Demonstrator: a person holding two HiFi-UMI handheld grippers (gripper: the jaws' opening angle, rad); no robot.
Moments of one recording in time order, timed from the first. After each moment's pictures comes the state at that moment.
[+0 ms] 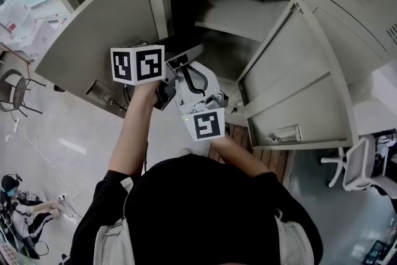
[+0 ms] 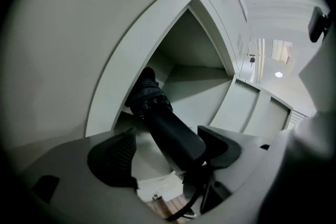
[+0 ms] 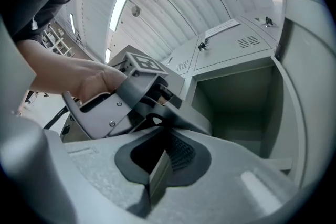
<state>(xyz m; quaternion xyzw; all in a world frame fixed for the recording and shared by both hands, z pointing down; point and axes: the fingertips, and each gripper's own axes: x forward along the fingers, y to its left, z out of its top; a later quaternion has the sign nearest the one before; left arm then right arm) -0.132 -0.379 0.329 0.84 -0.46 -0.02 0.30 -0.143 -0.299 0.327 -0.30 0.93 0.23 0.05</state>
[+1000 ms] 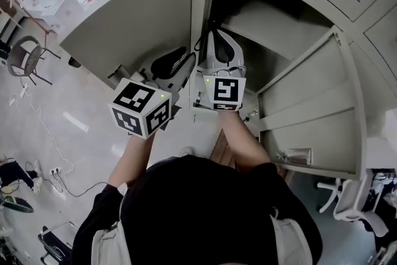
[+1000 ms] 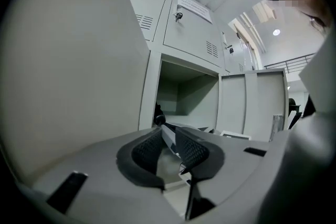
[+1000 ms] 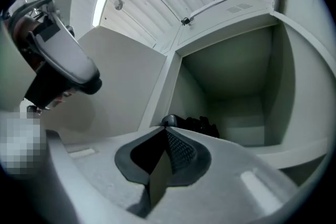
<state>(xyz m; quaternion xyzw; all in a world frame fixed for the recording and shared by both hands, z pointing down) -0.189 -0.299 0.293 0.78 -0.61 0.01 0.08 -0.176 -0.387 0.314 -0.34 0.92 0.16 0.07</state>
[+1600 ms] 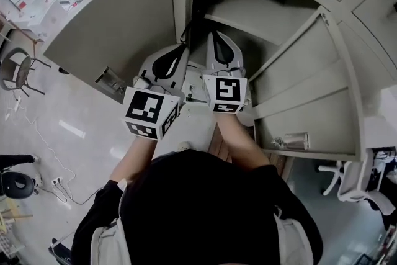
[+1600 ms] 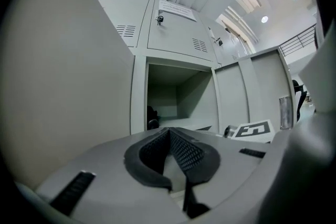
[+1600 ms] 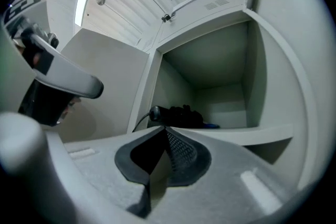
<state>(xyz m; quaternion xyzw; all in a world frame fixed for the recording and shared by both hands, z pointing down) -0.168 -0.306 0.296 0.77 -0.64 0.02 0.00 -0.134 -0.386 0.330 -0.39 0.92 0.09 0.05</state>
